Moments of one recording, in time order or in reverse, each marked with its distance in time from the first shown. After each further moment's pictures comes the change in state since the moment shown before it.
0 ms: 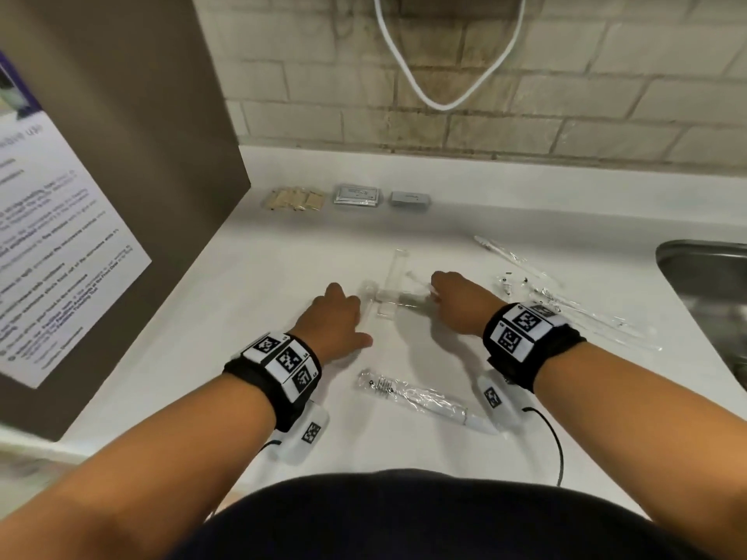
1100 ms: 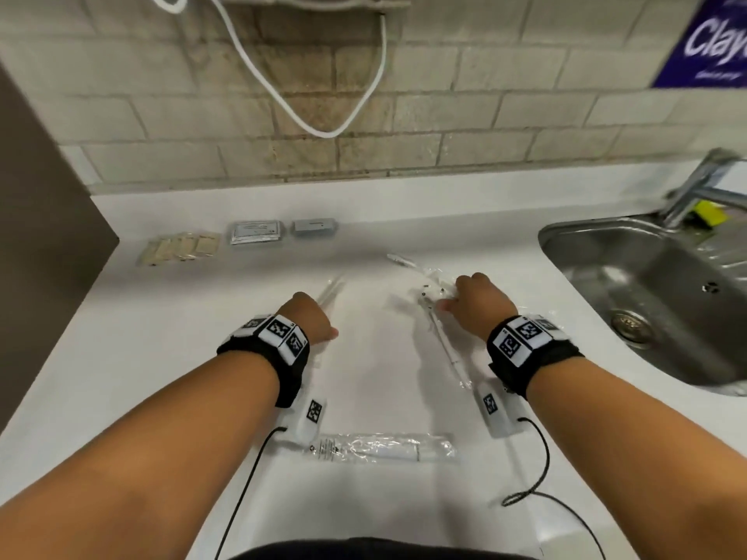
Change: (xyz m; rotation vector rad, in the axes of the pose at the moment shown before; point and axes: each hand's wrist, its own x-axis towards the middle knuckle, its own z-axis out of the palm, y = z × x) left_hand 0.100 0.069 -0.018 -0.088 -0.150 -0.122; right_hand -0.026 0.111 -0.020 0.073 0.248 0.547
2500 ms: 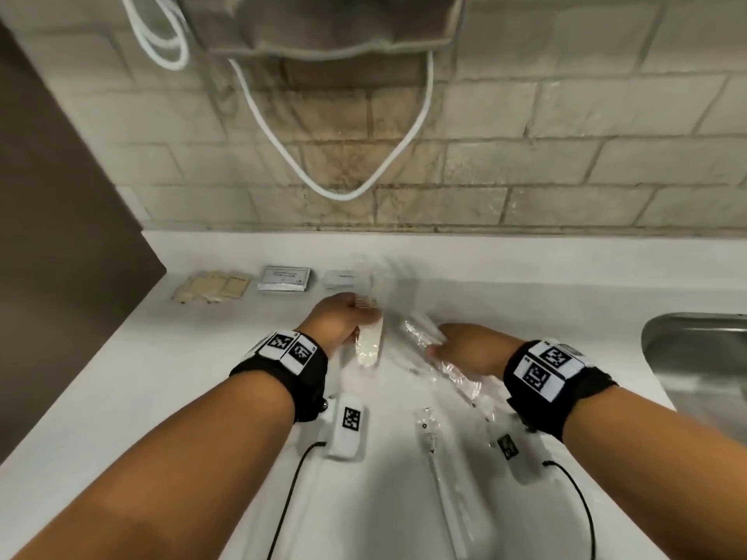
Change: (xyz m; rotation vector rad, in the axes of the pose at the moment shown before) left_hand 0.106 0.063 -0.038 -0.975 0.045 0.069; right_hand 0.131 -0.036 -0.033 0.014 -0.529 -0.445
